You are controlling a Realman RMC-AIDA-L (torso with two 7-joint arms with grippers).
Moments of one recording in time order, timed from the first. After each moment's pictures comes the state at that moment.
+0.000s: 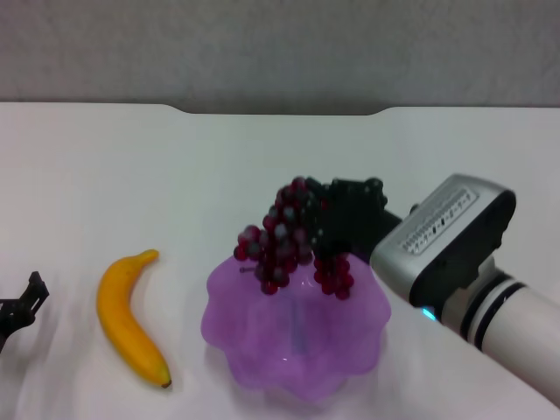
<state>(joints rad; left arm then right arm) -0.31 -2.06 -0.86 -0.26 2.07 0.79 -0.08 0.28 2.01 0.92 1.19 -2.77 -0.18 -0.19</state>
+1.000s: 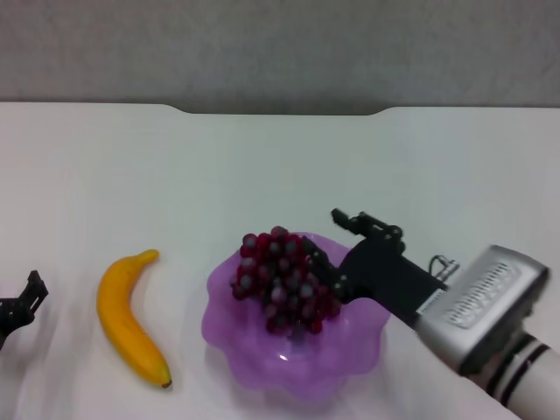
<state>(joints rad) -0.32 -2.06 -0.87 -0.26 2.07 0.79 -0.08 0.31 2.01 0.79 0.84 -2.77 -0.61 -0.05</state>
